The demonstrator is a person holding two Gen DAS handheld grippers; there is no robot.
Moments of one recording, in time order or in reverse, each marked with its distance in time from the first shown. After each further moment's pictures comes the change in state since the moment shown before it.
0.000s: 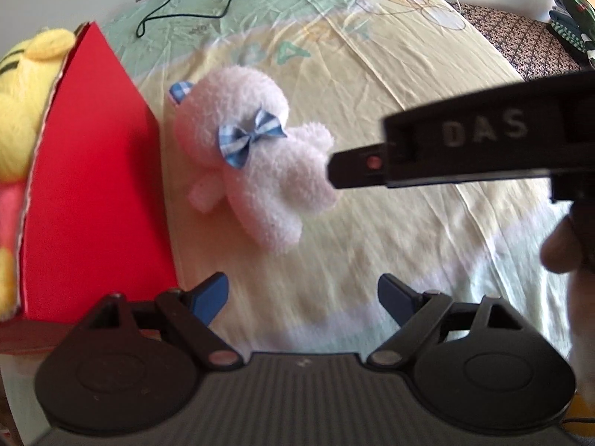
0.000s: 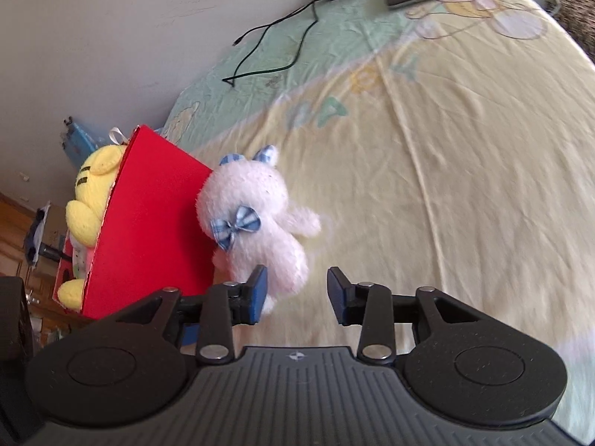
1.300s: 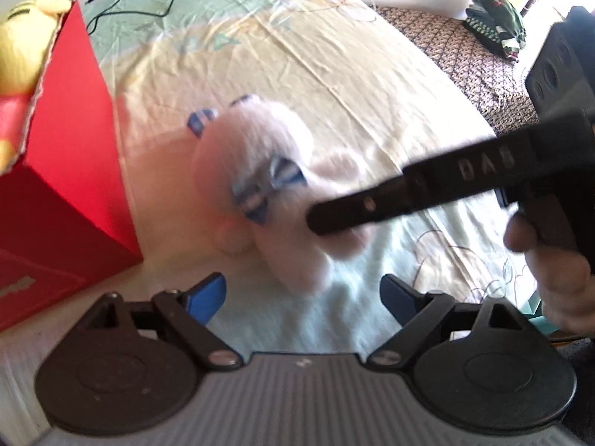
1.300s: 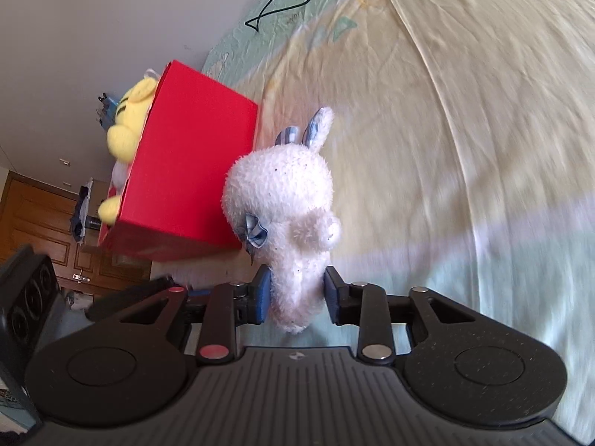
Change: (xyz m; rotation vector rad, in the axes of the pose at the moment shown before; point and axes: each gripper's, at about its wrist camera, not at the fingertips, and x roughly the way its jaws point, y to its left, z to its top) left arm -0.024 0.016 -0.044 0.068 -0.062 -0.260; right arm -0.037 -0.015 -0.065 0.049 0.129 0.131
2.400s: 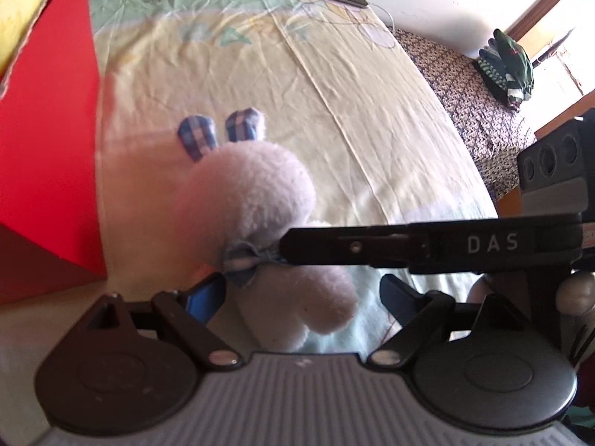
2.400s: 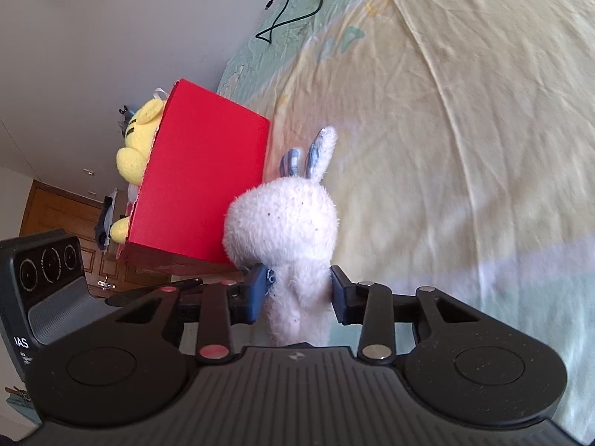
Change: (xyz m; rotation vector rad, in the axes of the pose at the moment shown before) left arm 0.011 0.018 0.024 -0.210 0.003 -0.111; right arm 0.012 -0.024 0.020 0.037 -0.003 0.123
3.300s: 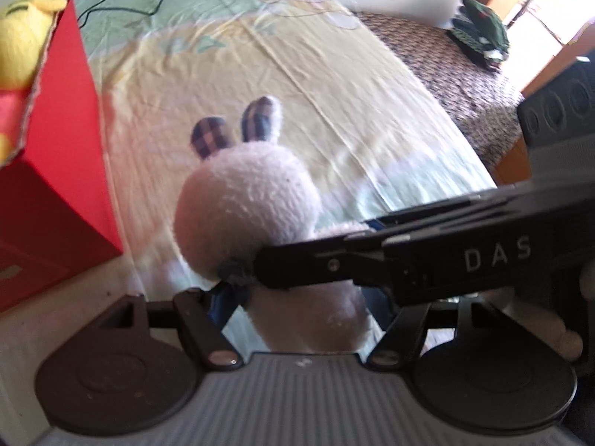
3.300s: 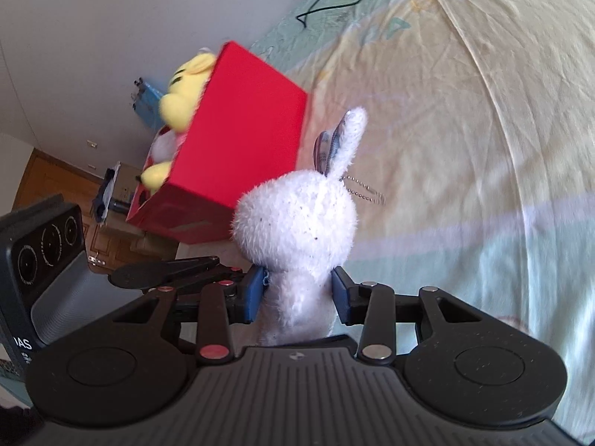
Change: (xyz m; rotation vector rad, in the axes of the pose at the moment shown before) left arm -0.033 -0.013 -0.035 0.154 -0.008 0.020; right arm -0.005 0.041 -0.053 -0.104 -0.002 -0.007
